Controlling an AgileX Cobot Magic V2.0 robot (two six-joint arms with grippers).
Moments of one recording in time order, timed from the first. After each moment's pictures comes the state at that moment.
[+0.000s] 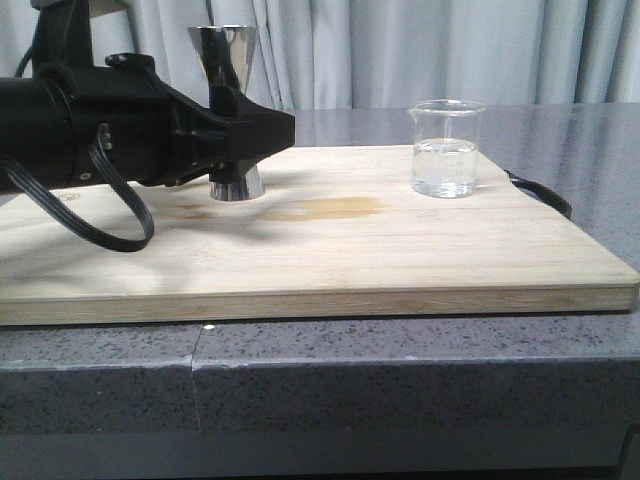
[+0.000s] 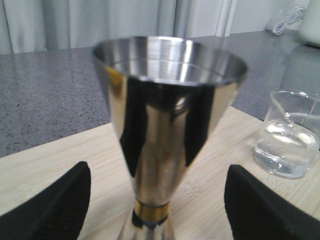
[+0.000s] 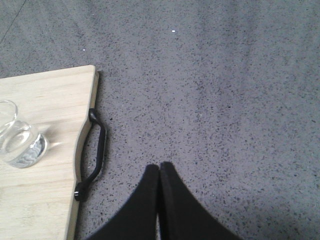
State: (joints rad) left arm -0.55 1.72 -0.65 0.28 -0.91 -0.30; right arm 0.06 0.73 -0.59 0.01 0.41 0.15
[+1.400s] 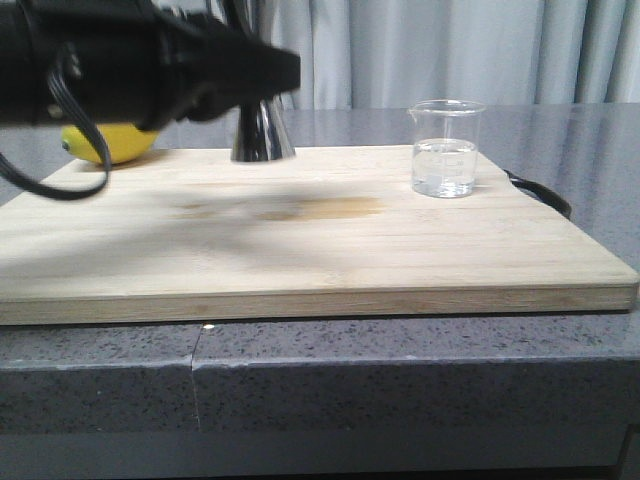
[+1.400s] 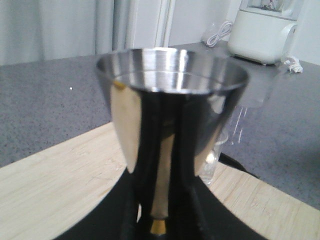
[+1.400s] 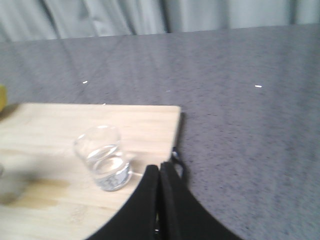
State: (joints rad) left arm -0.55 1.56 -0.65 0.55 -0.85 -0.55; right arm 0.29 0.76 -0.51 0.01 0.09 0.11
